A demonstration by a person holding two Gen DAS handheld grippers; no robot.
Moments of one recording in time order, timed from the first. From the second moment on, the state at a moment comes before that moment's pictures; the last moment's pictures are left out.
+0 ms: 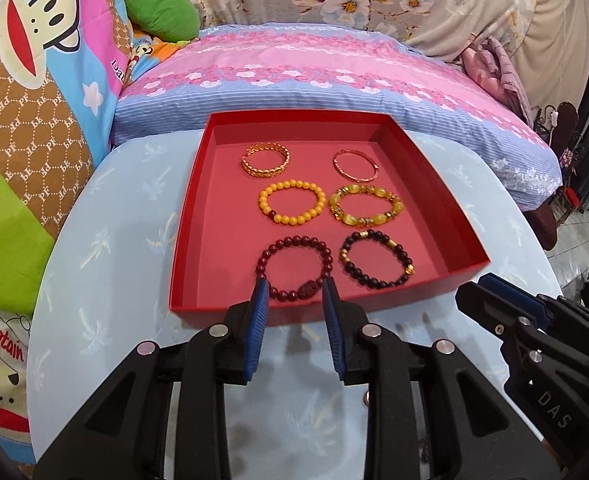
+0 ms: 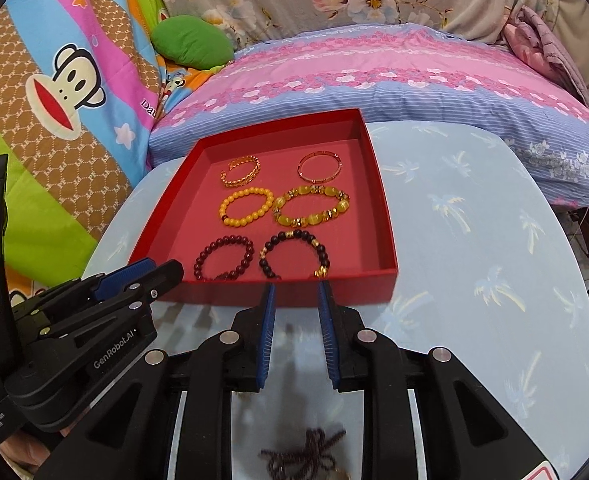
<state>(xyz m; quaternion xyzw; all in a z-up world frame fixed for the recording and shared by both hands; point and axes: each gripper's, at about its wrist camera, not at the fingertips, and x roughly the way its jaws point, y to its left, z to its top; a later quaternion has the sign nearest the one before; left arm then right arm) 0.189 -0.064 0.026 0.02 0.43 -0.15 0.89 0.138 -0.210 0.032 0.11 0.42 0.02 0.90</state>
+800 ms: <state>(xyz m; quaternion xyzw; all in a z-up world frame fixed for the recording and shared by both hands) 0.078 -0.036 -0.004 0.02 0.47 -0.17 0.87 0.034 -0.220 -0.003 0.13 0.46 0.01 0.88</state>
